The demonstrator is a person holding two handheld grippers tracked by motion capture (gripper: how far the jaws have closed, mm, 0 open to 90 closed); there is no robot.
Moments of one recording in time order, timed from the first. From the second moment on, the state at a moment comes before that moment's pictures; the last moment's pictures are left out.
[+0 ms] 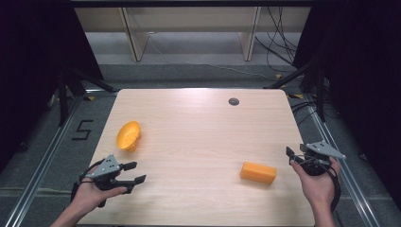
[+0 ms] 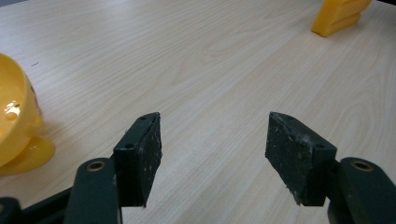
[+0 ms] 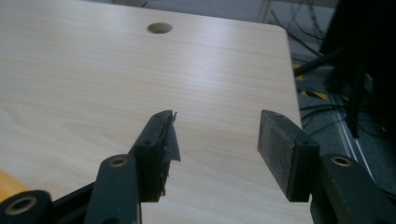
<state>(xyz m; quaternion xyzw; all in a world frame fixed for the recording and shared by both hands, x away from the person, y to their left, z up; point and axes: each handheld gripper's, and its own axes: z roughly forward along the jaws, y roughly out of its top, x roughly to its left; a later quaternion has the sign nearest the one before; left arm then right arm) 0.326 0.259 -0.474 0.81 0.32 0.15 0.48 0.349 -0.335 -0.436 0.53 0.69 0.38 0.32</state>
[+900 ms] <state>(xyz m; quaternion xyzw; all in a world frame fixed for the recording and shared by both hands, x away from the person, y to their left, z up) 0.323 0.255 -0.475 0.81 0.32 0.14 0.47 0.353 -0.260 -0.409 0.21 0.95 0.16 0.12</state>
